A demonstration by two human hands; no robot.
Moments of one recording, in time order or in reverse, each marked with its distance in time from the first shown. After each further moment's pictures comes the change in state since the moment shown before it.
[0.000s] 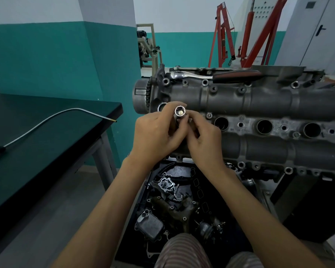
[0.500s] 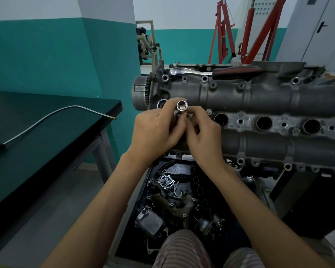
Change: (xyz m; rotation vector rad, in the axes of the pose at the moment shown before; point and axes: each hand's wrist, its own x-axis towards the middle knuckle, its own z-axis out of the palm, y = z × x) left_hand 0.000 -0.002 -0.002 0.066 -0.041 0.051; right_hand 0.001 0.000 0.000 0.009 0.029 0.013
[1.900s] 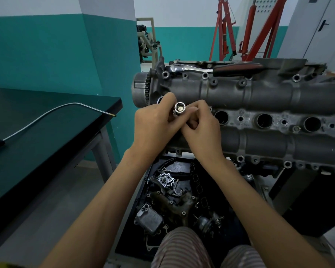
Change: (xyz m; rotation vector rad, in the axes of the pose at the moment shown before) left_hand 0.003 0.004 0.005 -0.041 0.082 -0.132; right_hand 0.003 -0.001 0.001 -0.064 -0.062 0.158
